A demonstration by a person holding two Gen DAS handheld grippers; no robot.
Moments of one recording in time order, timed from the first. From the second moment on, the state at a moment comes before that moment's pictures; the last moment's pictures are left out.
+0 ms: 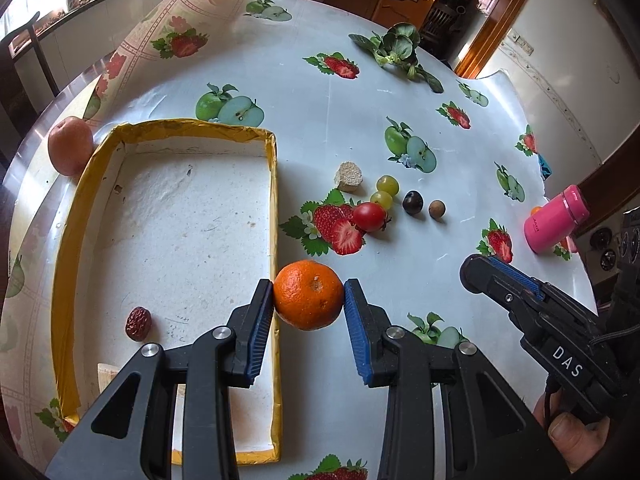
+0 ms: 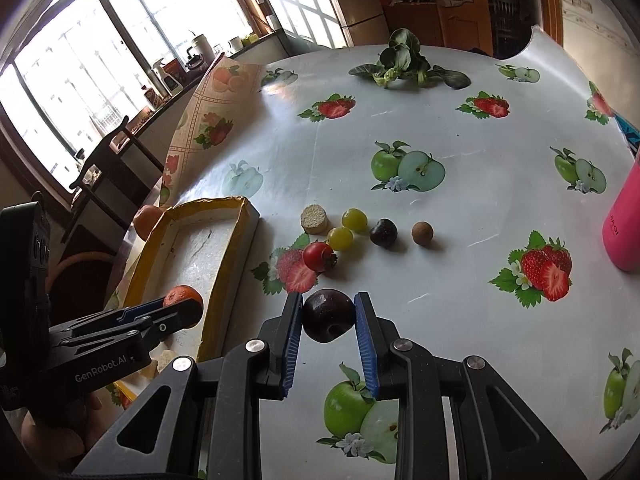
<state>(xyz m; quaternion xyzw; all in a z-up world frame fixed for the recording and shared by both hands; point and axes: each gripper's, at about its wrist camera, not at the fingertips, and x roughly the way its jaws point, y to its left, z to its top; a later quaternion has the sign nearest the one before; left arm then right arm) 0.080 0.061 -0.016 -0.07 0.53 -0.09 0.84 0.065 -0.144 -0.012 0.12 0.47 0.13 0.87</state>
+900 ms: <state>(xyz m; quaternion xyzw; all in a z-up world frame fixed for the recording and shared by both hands) 0.064 0.132 -0.018 -0.10 0.53 -0.05 0.84 0.054 -0.059 -0.008 0.08 0.47 0.20 0.86</state>
